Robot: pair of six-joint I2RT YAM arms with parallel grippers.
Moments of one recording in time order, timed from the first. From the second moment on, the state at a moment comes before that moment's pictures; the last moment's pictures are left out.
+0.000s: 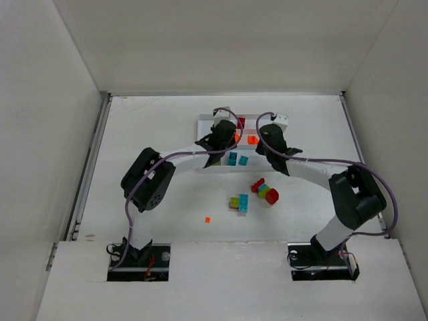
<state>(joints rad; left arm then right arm) -0.73 1.93 1.25 0.13 -0.37 -0.55 0.51 1.59 0.91 0.10 0.44 0.54</state>
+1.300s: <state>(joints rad) -1.20 1.14 0.57 -0.34 -0.55 -0.78 0.42 1.71 1.04 0.14 0.40 0.48</state>
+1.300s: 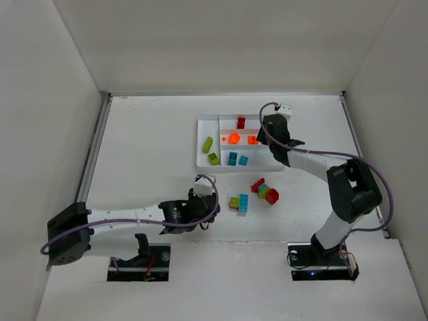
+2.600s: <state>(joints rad) -1.36 1.29 0.55 -0.40 -0.65 -0.99 0.51 1.49 0.93 0.12 0.43 0.48</state>
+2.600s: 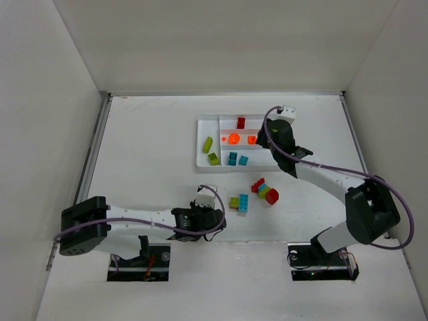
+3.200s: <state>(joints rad) -0.91 1.56 1.00 -0.02 -0.48 -0.63 0.58 1.17 0.64 0.10 0.50 0.54</state>
